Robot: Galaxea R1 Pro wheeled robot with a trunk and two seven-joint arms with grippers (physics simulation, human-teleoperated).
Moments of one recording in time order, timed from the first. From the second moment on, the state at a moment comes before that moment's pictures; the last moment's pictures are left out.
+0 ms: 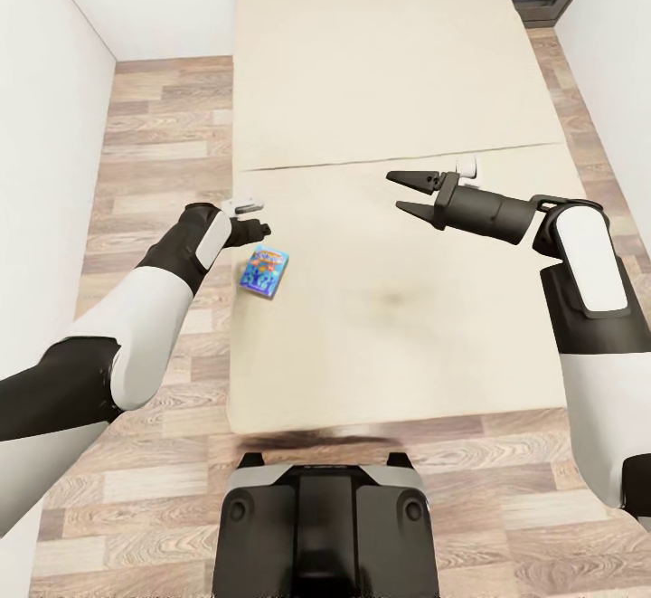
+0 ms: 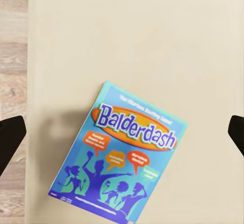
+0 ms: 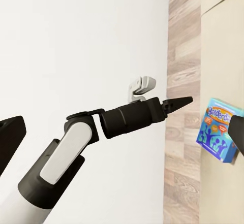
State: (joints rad) left arm -1.50 -0.09 0.03 -0.47 0.21 0.66 0.15; right arm -1.17 -0.24 0.12 -1.39 -1.38 1.05 0.08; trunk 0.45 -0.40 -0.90
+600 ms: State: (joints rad) left arm -1.50 -0.09 0.03 -0.47 0.21 0.63 0.16; right arm -1.17 -0.24 0.12 -1.40 -1.38 1.05 0.08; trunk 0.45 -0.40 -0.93
